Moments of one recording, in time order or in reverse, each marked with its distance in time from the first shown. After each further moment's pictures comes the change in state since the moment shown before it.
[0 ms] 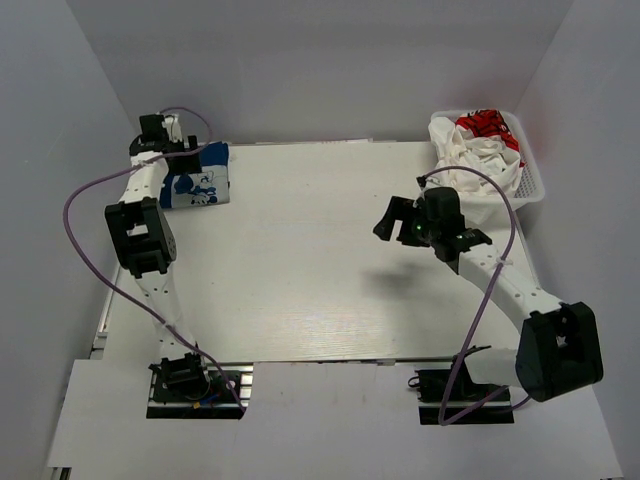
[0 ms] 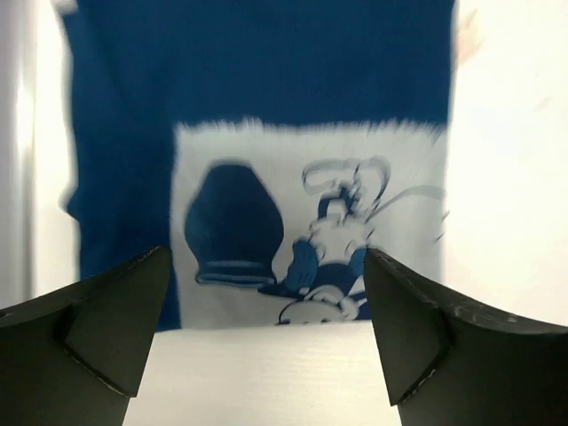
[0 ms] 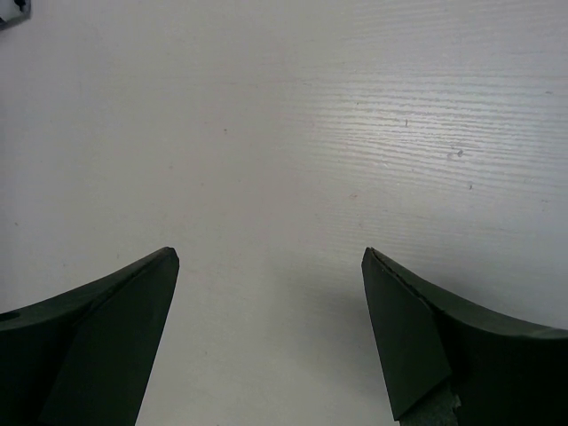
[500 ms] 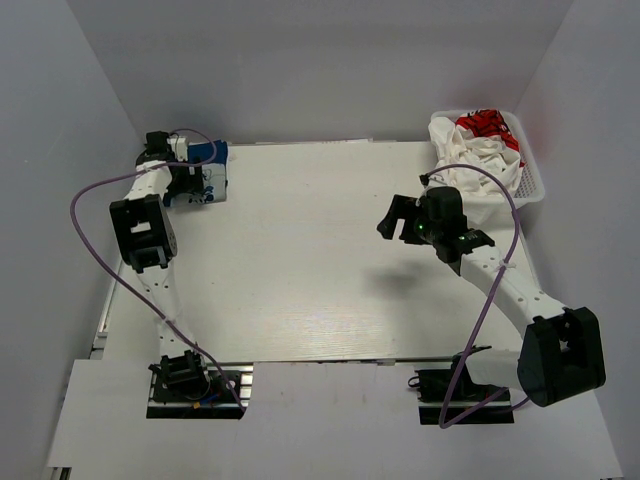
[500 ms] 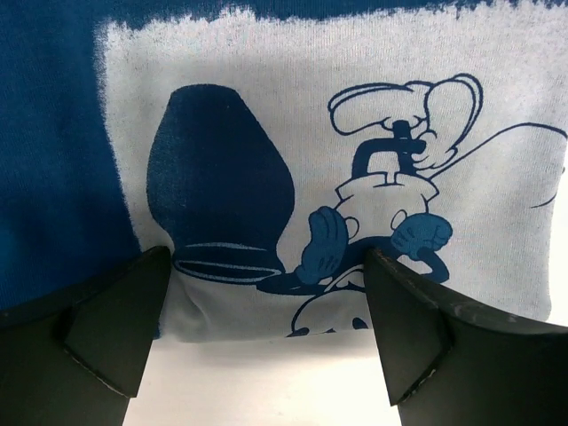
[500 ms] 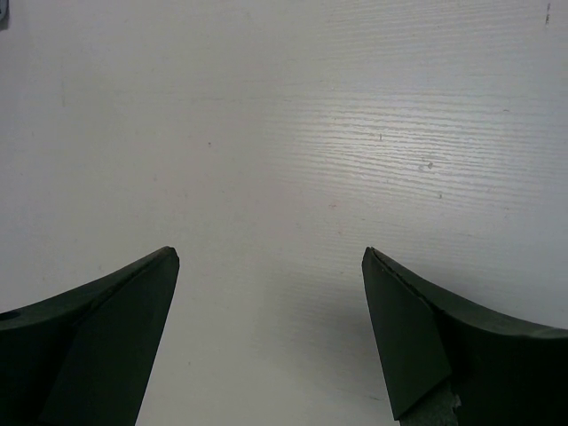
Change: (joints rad) left arm 0.021 0.108 -0.063 -0.010 0.020 0.085; right arm 0.000 -0.041 -0.003 0.004 0.062 -0.032
